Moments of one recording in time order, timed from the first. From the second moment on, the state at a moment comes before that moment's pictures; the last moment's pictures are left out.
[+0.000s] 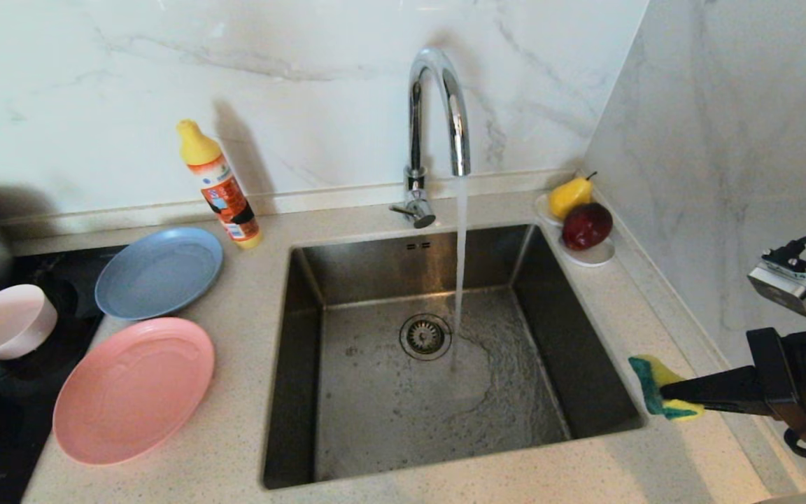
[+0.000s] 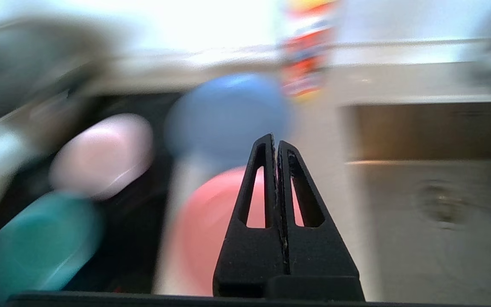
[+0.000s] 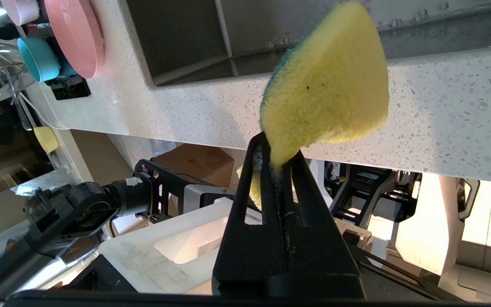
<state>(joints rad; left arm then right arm) -0.10 0.82 -0.61 -0.25 0.29 0.05 0.19 1.30 -0.97 0.42 0.50 0.52</state>
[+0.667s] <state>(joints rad) 0.02 0.17 -0.08 -0.03 0.38 0.01 0.19 1.28 -0.97 0.43 0.50 0.52</state>
